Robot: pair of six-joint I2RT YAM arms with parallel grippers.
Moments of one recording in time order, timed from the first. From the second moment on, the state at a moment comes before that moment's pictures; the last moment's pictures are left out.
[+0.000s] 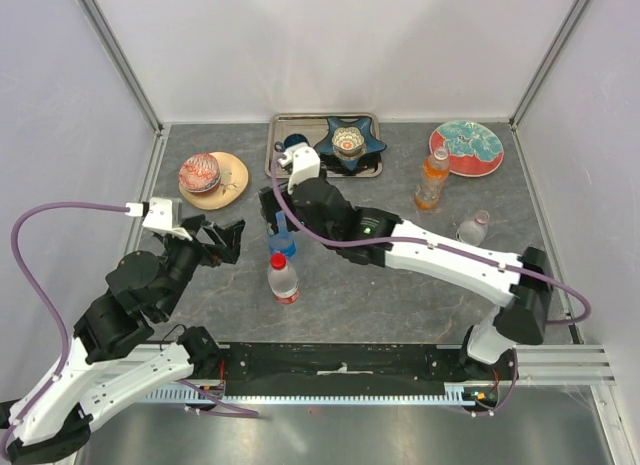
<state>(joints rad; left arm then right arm) -0.87 0.46 0.95 -0.54 -0.58 -0.27 1.12 1.58 1.50 -0.28 0.45 0.35</state>
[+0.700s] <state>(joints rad) -0.87 0.37 0.90 -0.55 -0.57 -0.28 1.12 1.88 1.64 -0.31 0.52 0.37</state>
